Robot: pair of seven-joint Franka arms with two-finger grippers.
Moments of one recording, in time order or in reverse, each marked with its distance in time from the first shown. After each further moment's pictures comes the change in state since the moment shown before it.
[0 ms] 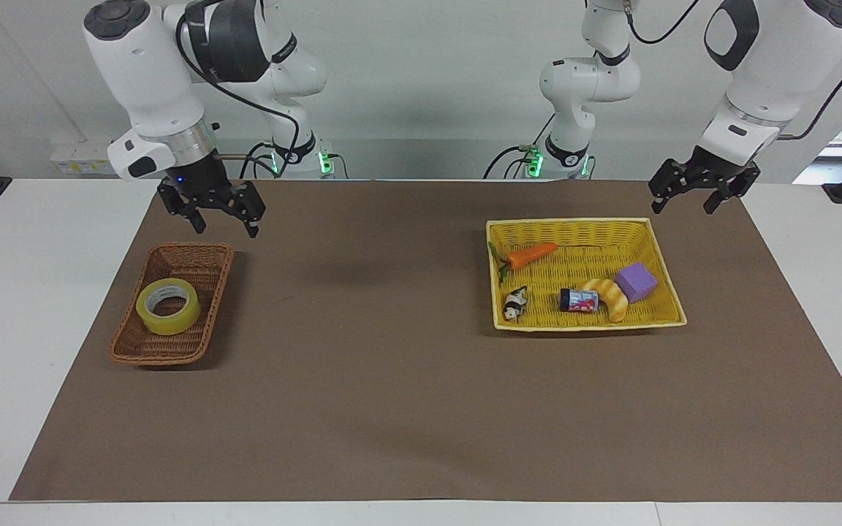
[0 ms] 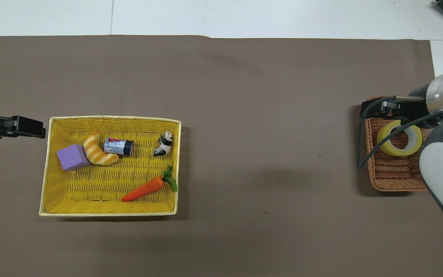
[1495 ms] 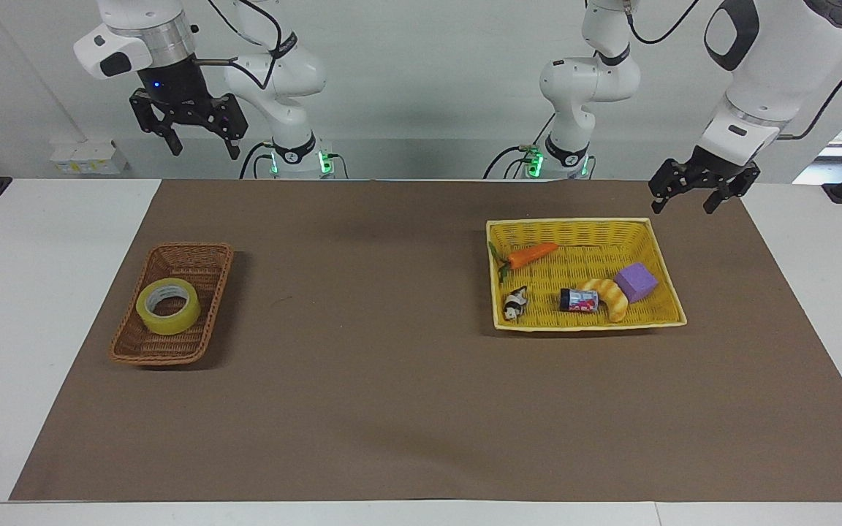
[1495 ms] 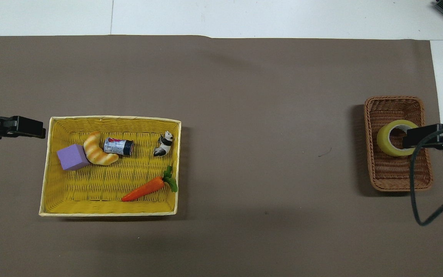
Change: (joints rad) left arm 0.000 0.000 0.000 0.000 0.000 -0.001 0.000; right arm -0.004 -0.095 -0.014 0.131 -0.042 -0.284 -0.076
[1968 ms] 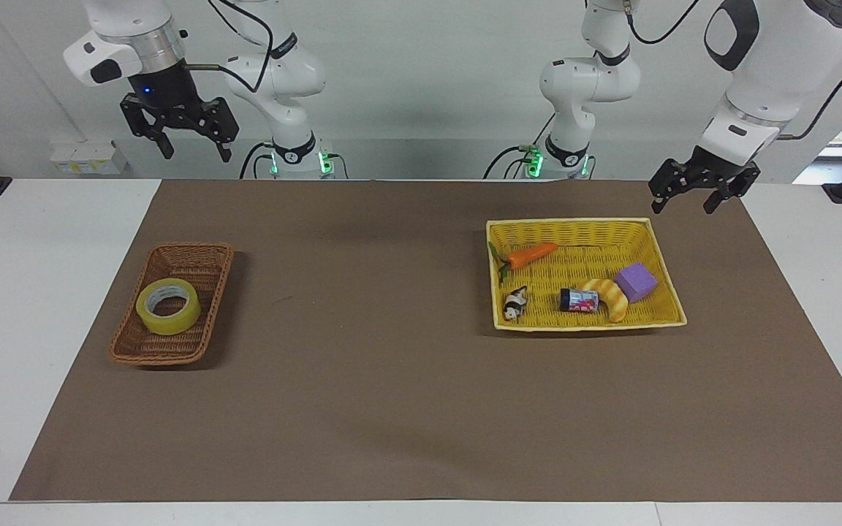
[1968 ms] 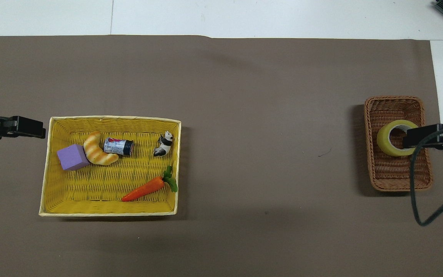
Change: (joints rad) left arm 0.000 0.000 0.000 0.000 0.000 0.000 0.000; right arm -0.058 -0.001 -0.002 -0.027 0.001 0.000 -0.093
